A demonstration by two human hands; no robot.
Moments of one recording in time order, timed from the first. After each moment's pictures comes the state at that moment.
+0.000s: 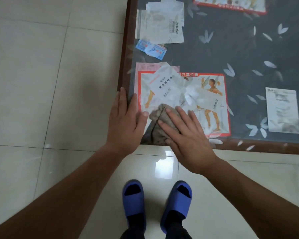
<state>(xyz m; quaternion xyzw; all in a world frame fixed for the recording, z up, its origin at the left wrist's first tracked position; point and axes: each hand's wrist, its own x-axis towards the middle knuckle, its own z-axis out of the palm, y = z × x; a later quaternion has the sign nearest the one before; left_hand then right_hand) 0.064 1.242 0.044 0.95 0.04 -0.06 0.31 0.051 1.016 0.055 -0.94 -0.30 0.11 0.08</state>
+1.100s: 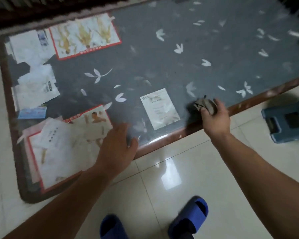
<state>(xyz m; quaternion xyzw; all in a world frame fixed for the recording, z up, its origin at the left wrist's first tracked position) 0.084 0.970 0.140 0.92 -0.16 -0.18 0.30 0.044 0.660 0.106 -0.81 0.43 -0.08 0.39</state>
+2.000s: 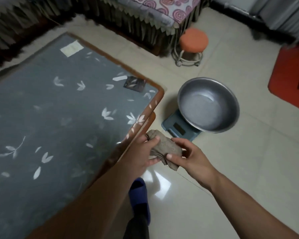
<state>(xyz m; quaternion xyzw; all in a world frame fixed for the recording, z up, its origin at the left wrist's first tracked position) 0.015 0.276 0.196 0.57 -0.01 -0.62 0.54 -0.155 0.196 0.226 -0.57 0.48 -0.08 0.66</state>
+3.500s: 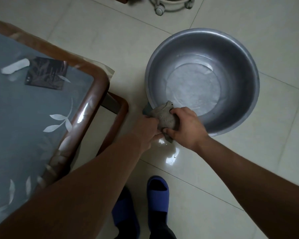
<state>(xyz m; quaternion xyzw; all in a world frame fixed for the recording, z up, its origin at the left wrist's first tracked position) -0.038 -0.008 -0.023 0.66 0.06 -0.65 0.36 -0.182 -0.069 -0.004 -0.80 0.49 0.07 0.35</state>
